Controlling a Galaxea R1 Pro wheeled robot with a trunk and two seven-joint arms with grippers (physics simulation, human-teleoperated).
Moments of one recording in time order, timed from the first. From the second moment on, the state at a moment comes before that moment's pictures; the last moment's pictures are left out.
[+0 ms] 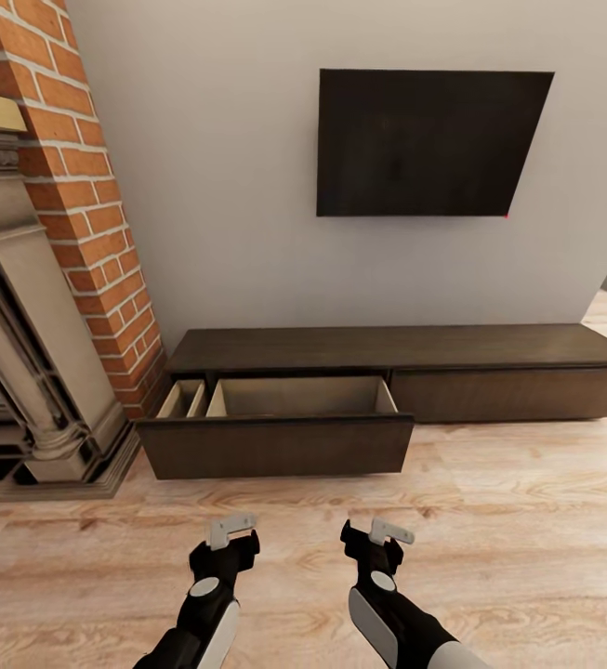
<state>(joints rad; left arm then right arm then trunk) -0.23 -0.12 -0.29 -1.16 0.29 0.30 0.51 -0.54 0.13 0.56 -0.49 -0.66 -0.23 -0.52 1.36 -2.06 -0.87</state>
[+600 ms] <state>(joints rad) -0.23 -0.12 -0.31 -1.16 0.29 0.28 0.51 -0.54 0.13 0.59 -0.47 -0.66 -0.28 -0.52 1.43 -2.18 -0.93</state>
